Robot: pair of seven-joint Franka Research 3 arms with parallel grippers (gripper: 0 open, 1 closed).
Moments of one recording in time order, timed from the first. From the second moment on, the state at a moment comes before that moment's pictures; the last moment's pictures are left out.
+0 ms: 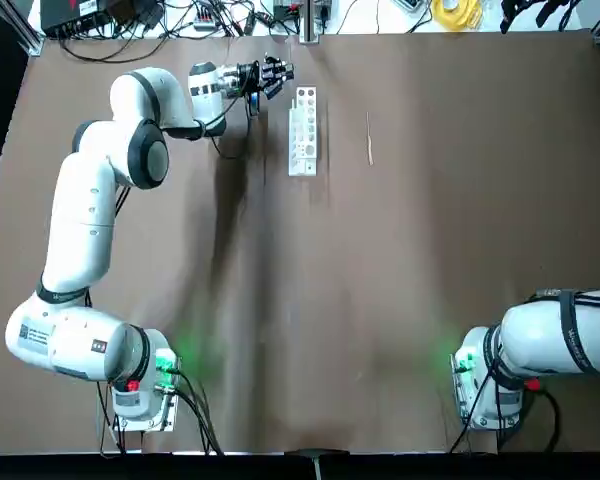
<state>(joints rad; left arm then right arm) -0.21 1.15 -0.12 -1.16 -1.77 1.76 -0.67 -0.01 -0.07 0.03 -1.72 0.02 1.68 -0.15</state>
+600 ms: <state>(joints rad) -0.21 1.16 -0.12 -1.17 -1.77 1.75 -0.67 -0.01 -0.07 0.03 -1.72 0.02 1.68 -0.15</state>
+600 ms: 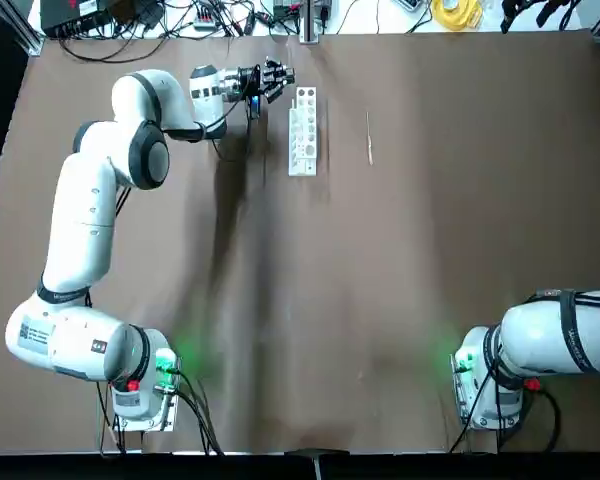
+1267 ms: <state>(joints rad) -0.22 1.17 -0.11 -1.18 -1.77 1.74 -0.67 -0.01 -0.08 0.03 -1.72 0.02 1.68 -0.15</state>
